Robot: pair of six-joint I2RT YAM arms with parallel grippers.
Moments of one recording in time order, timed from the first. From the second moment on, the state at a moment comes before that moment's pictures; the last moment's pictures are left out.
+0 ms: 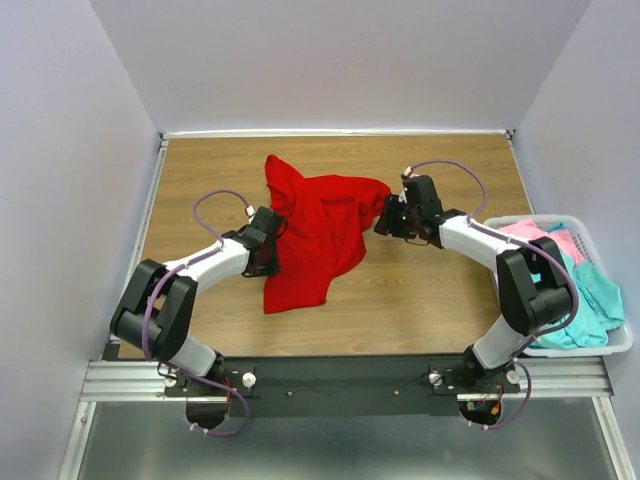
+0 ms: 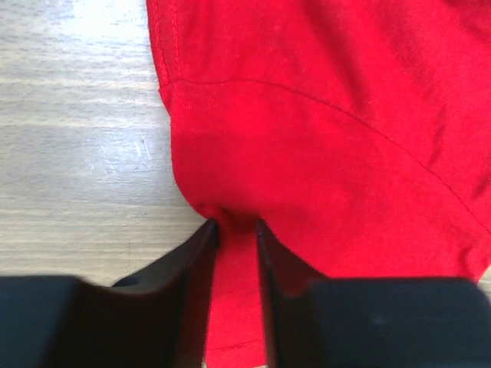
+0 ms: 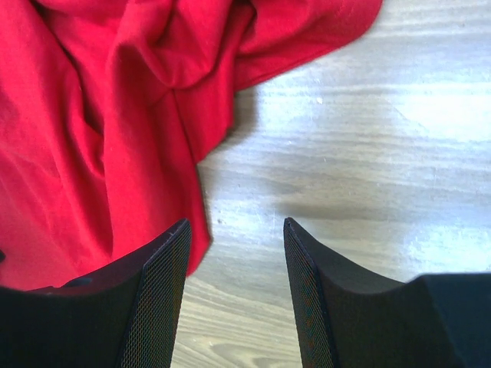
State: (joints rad) left arm -0.46 1.51 0.80 -0.41 -0.13 -0.54; right arm 0.39 1.66 0.99 -0.12 -0.07 0.45
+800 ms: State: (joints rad) left arm -0.47 1.36 1.14 -0.65 -0.23 -0.52; right arm 0.38 1.72 0.85 0.07 -0.21 0.62
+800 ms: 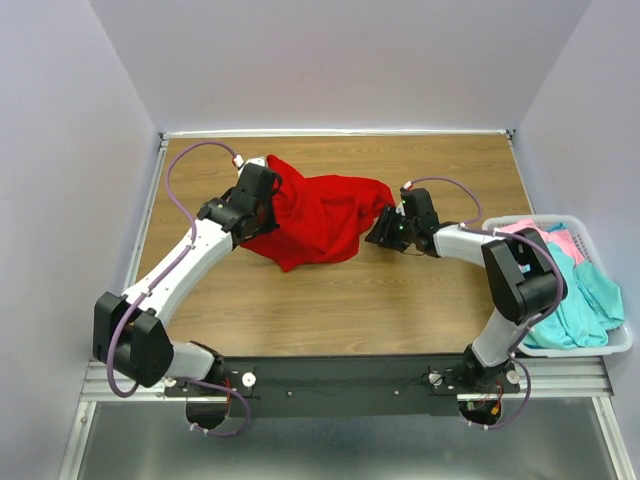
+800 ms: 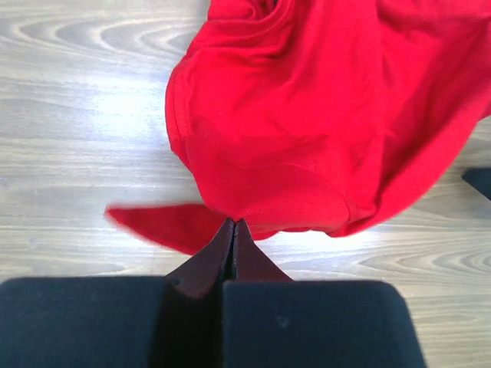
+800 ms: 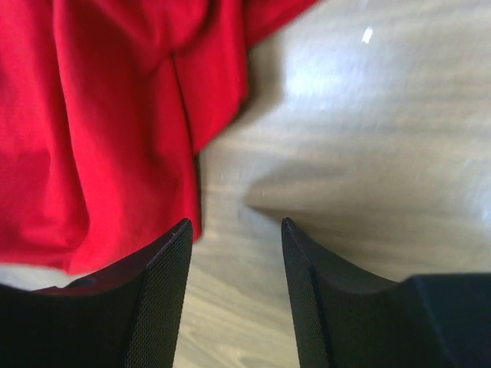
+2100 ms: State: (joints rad) left arm -0.15 1.23 1.43 -0.69 -0.21 -0.36; right arm 0.26 1.31 1.31 -0.48 0.01 0.35
